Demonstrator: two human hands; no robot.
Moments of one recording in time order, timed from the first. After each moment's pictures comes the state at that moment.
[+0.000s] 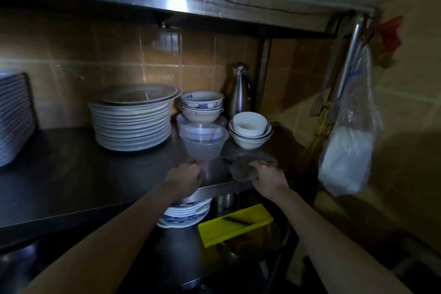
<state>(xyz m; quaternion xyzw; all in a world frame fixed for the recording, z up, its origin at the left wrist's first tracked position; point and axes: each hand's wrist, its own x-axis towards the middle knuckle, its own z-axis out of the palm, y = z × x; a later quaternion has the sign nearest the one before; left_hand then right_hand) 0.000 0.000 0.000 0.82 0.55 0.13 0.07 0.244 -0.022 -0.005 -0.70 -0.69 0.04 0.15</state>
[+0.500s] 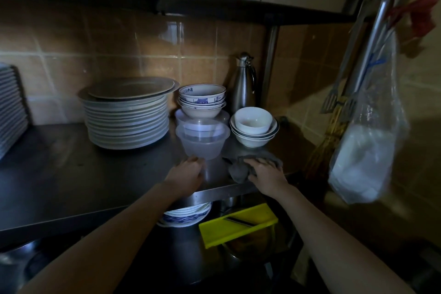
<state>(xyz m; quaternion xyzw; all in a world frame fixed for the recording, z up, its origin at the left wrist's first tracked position) 0.017 0.029 -0.009 0.81 0.57 0.10 0.06 0.260 0.029 -0.023 -0.69 -0.72 0.06 0.08</state>
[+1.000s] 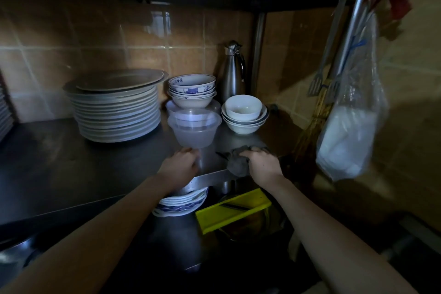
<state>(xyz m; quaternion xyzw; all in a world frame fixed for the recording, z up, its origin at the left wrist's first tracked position) 0.015 0.010 -0.008 0.82 0.54 0.15 0.06 0.253 -0.007 -0.020 -0.67 -0.73 -0.02 0.15</state>
